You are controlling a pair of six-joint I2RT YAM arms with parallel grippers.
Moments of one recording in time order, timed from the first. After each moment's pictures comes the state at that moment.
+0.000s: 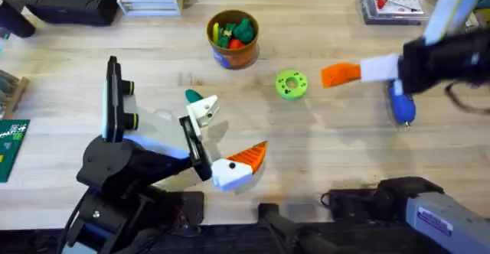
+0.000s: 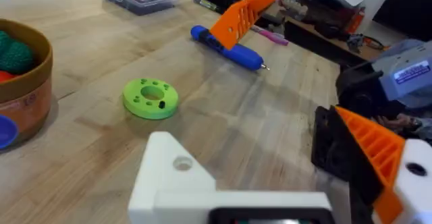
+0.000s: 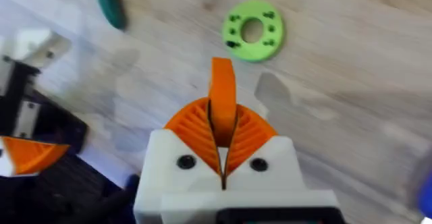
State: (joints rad) left arm -0.38 0.01 0.01 -0.07 0.79 -0.28; right arm 0.05 1.02 1.13 -1.18 -0.43 -0.19
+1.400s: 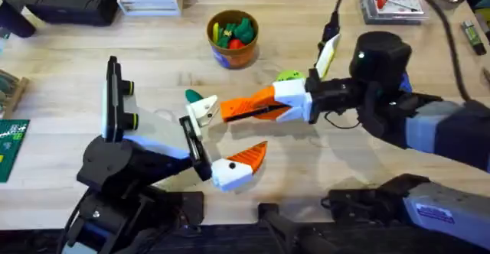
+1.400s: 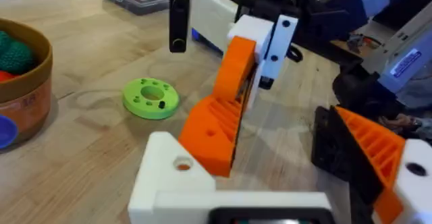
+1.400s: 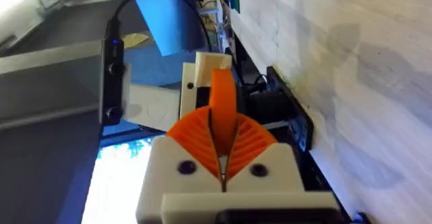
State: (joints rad) left arm -0.38 0.01 0.01 -0.07 0.79 -0.28; right arm 0.38 1.27 0.41 0.45 -1.18 1.27
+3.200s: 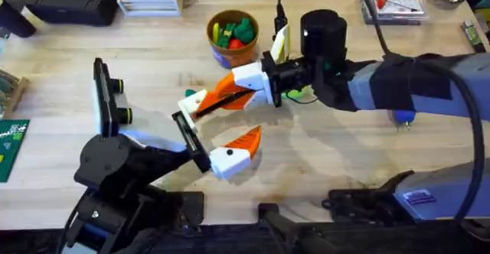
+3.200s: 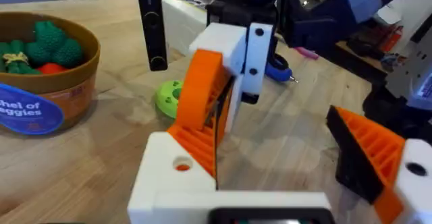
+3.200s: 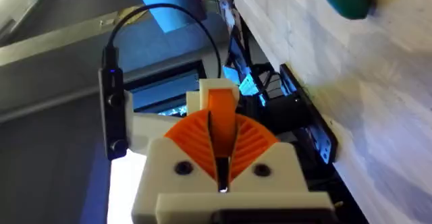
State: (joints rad) left arm -0.36 0.01 0.01 -0.07 0.69 -0.30; right arm 0.53 1.66 0.70 0.56 -1.20 1.42
